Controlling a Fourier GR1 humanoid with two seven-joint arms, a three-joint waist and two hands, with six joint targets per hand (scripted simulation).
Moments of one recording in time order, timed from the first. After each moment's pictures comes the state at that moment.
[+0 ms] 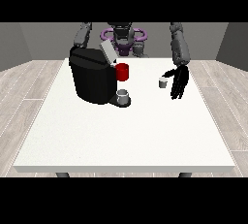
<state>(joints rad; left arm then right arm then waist) -0.60 0.56 0.07 -0.71 -0.46 -0.16 -0.26 -0.23 -0.04 -0.02 -1.50 0.00 -0.04 -0.17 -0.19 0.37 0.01</state>
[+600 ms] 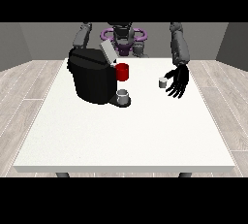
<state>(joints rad) -0.64 0.55 0.05 -0.68 -0.55 -0.07 -0.26 -0.27 -0.04 -0.06 -1.42 -0.02 -0.06 -0.18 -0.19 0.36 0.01</state>
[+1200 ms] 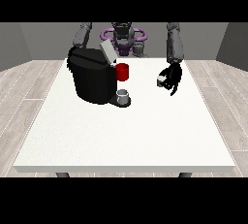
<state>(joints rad) -0.63 0.47 0.00 -0.67 -0.63 -0.04 -0.23 -0.27 -0.03 -0.07 -1.34 -0.03 -0.06 -0.18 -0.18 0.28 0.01</state>
